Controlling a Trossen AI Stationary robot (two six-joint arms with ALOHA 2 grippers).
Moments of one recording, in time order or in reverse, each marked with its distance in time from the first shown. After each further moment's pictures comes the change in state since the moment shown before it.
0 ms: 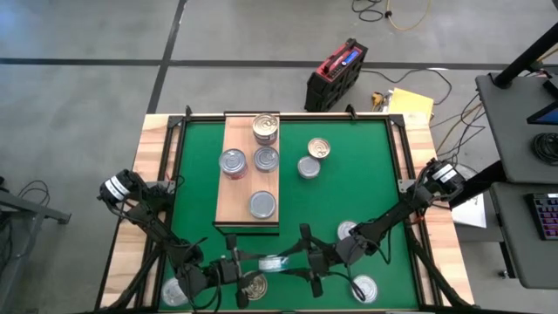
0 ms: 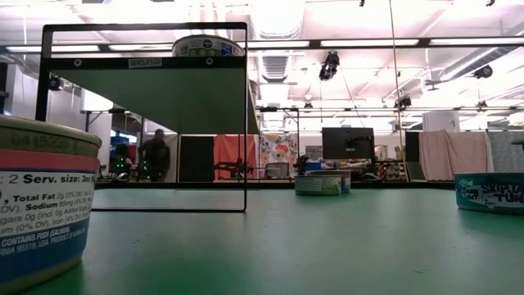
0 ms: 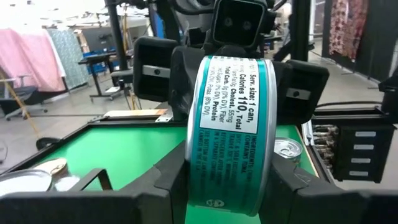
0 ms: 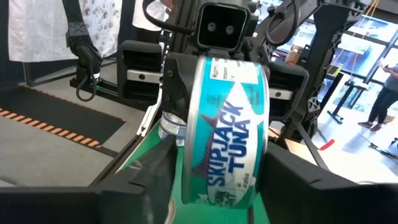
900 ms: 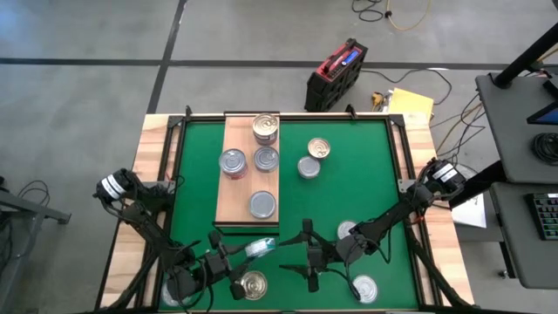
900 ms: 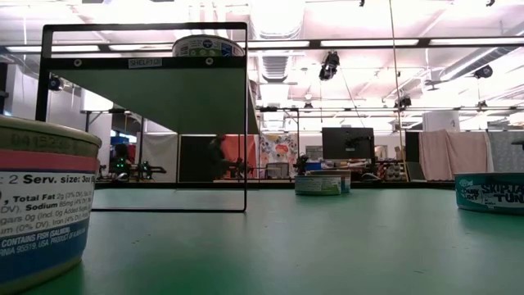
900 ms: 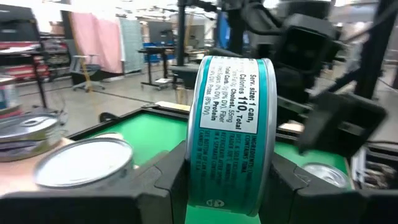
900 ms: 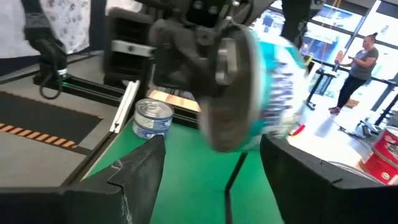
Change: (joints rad) left arm -0.063 -0.030 -0.001 0.031 -0.309 -0.083; right arm -0.005 -0.007 -0.002 -0.012 0.106 0.014
